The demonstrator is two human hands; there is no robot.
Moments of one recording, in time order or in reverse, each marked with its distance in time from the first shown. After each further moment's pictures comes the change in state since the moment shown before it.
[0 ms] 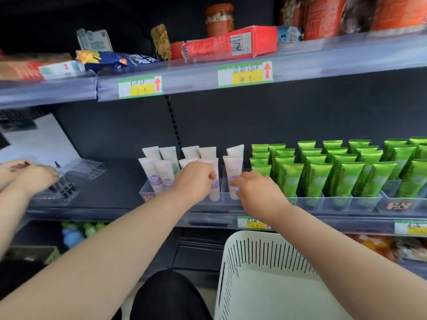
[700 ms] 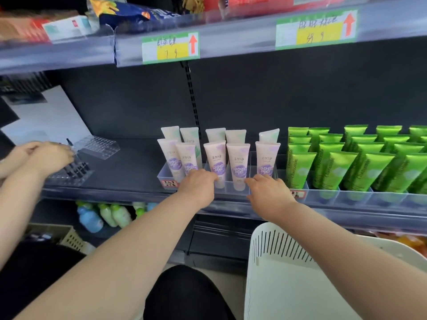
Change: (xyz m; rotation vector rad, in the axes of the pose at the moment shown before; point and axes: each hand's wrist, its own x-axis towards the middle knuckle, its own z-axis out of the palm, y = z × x) left_hand -0.006 -0.078 0.047 0.128 -0.239 -0.097; right_hand 0.032 -0.034 0.064 -0.064 -0.262 0.098
